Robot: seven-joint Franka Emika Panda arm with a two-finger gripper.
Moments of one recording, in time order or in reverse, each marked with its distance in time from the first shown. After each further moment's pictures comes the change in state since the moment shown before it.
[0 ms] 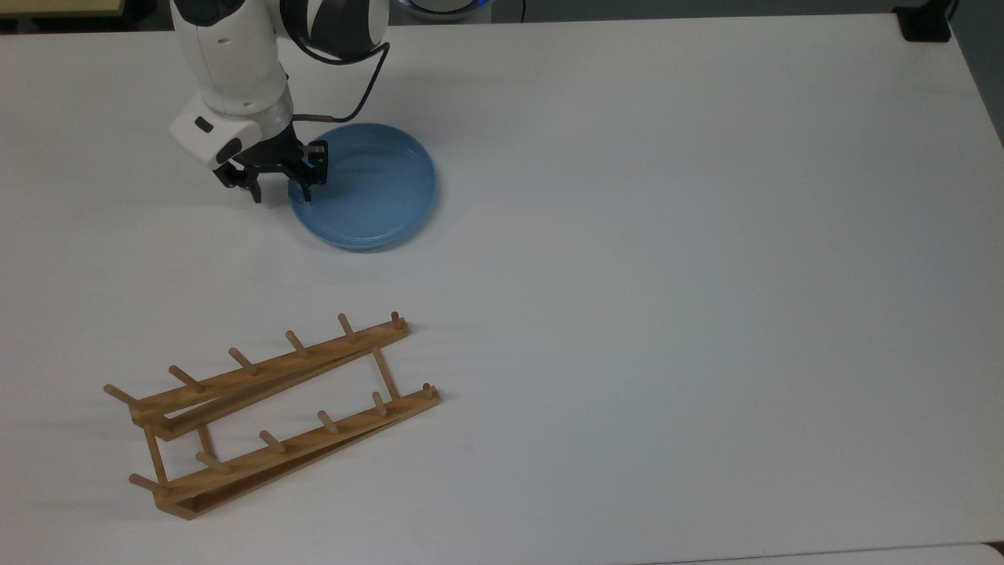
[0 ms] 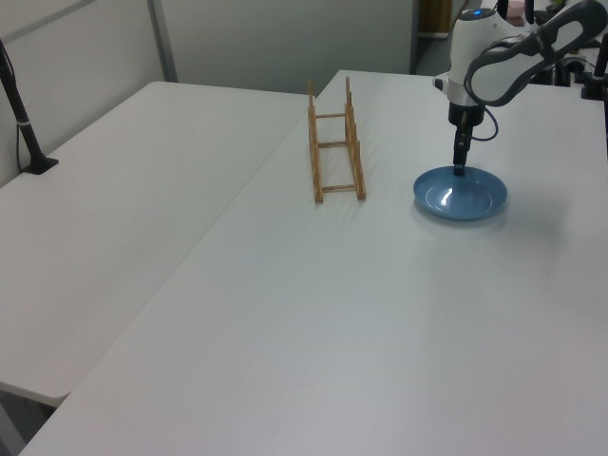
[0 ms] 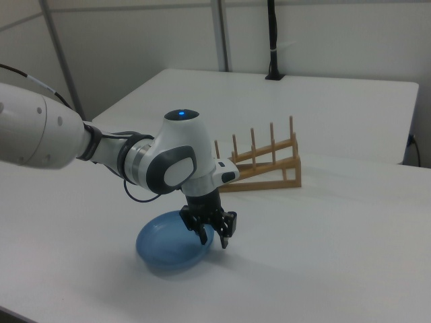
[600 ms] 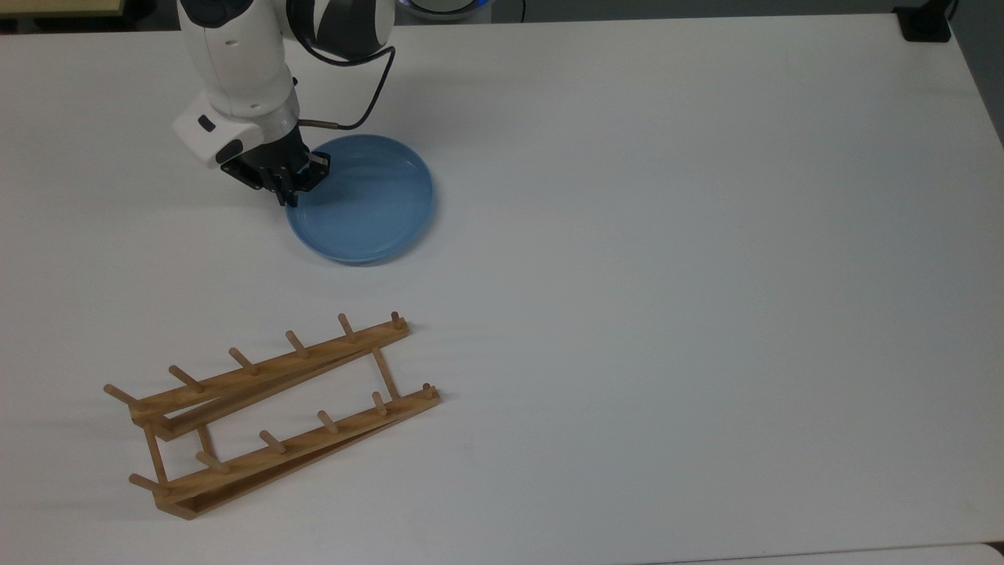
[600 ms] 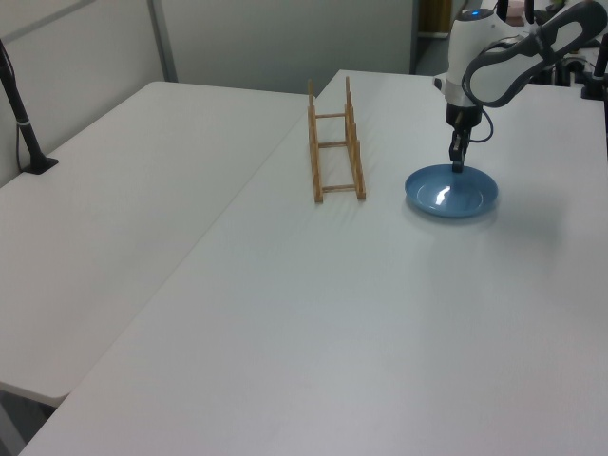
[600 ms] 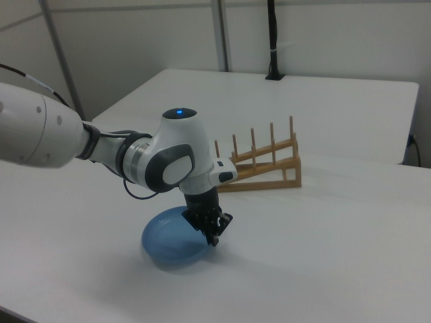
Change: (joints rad) arm 0.004 0.001 0.009 0.004 0.000 0.000 0.099
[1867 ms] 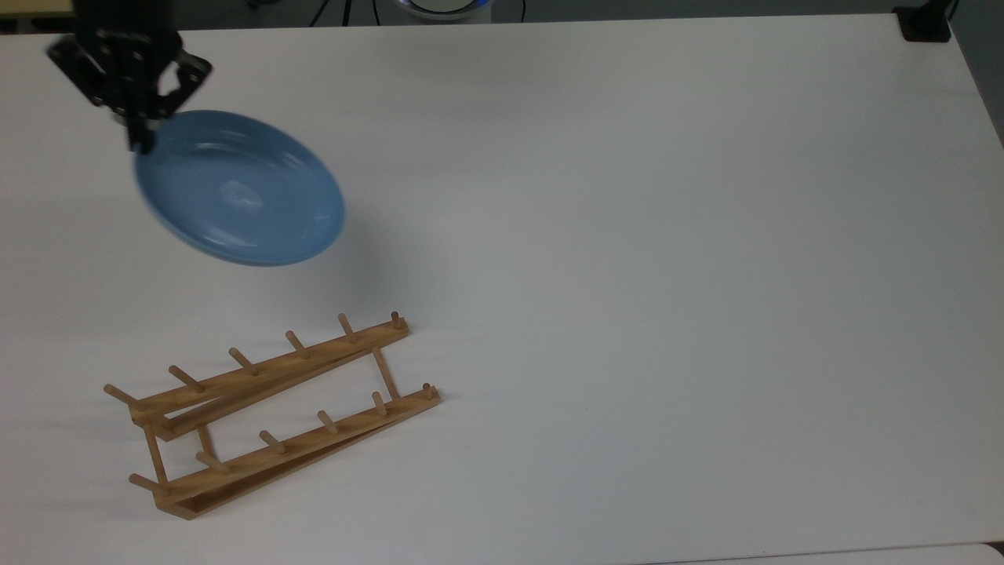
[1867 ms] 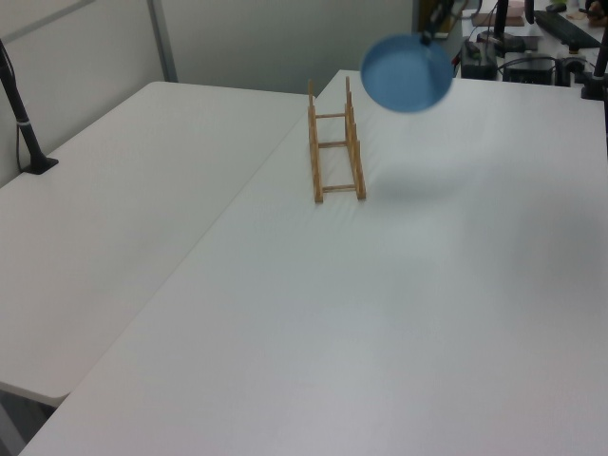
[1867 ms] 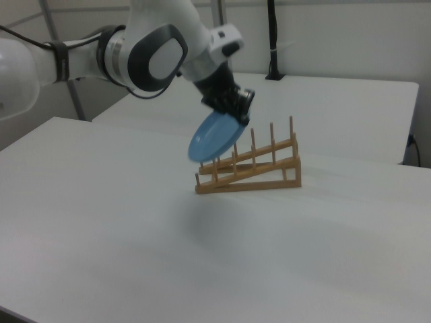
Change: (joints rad) arm -0.029 -0.122 -0.004 0.402 0.005 -0.053 0.020
